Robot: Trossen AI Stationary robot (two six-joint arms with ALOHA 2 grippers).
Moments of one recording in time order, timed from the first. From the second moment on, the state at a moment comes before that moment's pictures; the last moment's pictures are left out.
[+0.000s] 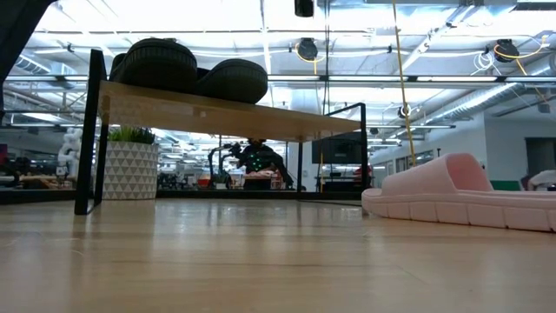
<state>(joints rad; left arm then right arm) 0.28 1.88 1.81 0.44 0.04 -0.93 -0.29 1.25 1.63 -0.24 0.56 -0.66</state>
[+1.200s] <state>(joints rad) 0.28 1.88 1.81 0.42 0.40 -0.99 -0.30 1.21 1.62 -0.20 0.76 -0.78</state>
